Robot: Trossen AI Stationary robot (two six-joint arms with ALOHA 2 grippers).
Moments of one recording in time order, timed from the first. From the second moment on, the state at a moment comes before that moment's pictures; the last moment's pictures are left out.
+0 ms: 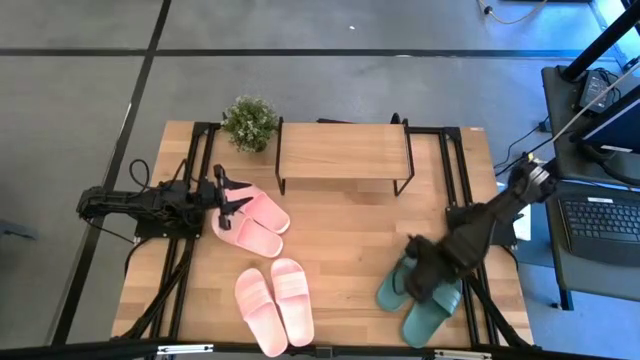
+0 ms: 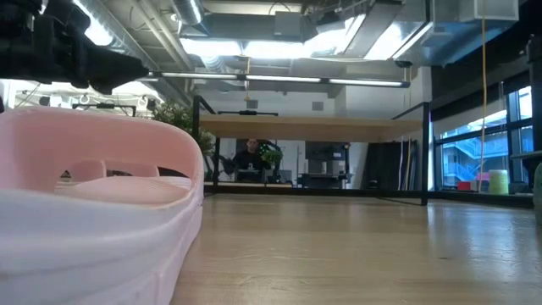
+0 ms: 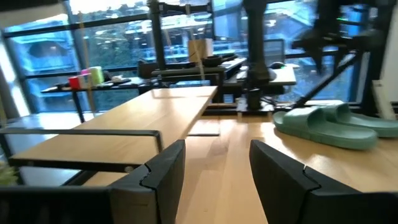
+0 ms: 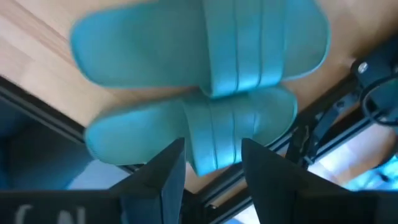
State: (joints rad) left arm -0.02 0.01 0.01 0.06 -0.28 0.09; right arm 0.70 1.53 1.34 -1.39 -0.16 1.53
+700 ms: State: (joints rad) left arm -0.02 0.01 0.01 0.06 -0.31 0.09; right arm 0.88 1.76 1.34 -1.20 -0.20 1.68
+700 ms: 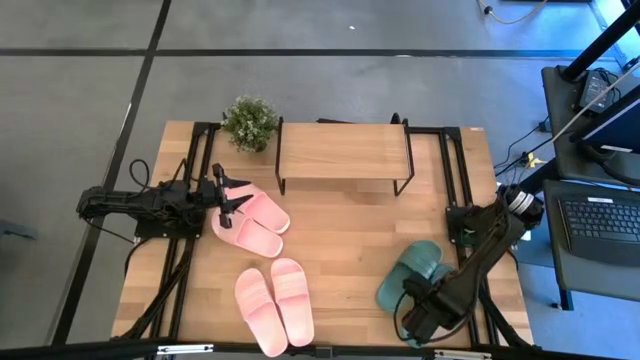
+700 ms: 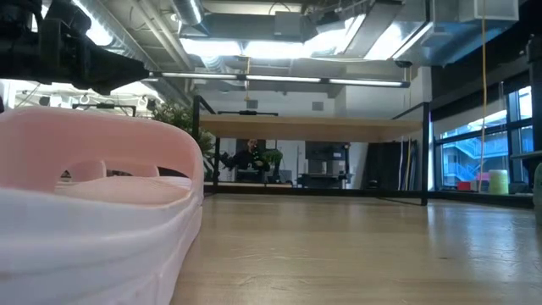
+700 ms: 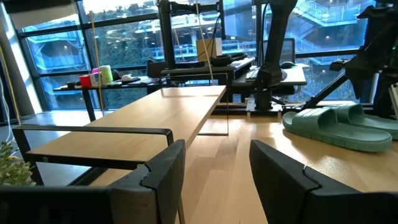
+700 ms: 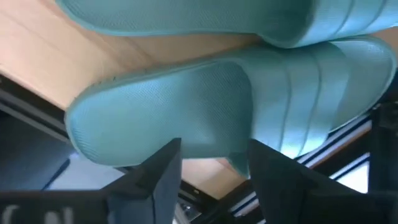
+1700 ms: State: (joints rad) left arm -0.02 0.01 0.01 0.06 -0.31 0.15; right arm 0.88 1.76 1.34 -1.14 -0.23 1.63
